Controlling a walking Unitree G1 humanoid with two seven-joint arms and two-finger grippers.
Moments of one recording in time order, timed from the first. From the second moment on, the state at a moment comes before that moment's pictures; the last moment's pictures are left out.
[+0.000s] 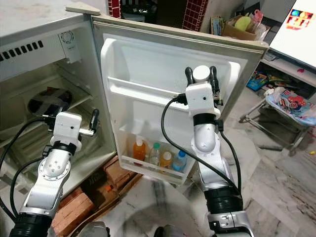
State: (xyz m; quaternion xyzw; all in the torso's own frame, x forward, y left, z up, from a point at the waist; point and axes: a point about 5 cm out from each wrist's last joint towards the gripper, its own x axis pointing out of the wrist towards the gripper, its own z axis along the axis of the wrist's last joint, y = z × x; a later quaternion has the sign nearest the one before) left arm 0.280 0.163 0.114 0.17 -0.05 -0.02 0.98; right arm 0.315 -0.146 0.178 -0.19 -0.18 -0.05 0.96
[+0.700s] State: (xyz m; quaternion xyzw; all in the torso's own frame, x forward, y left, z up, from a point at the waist) left arm 0.281 0.163 0.113 0.16 -0.05 -0.01 0.99; right arm 0.334 -0.143 0.192 -0.16 -0.17 -0.08 0.97
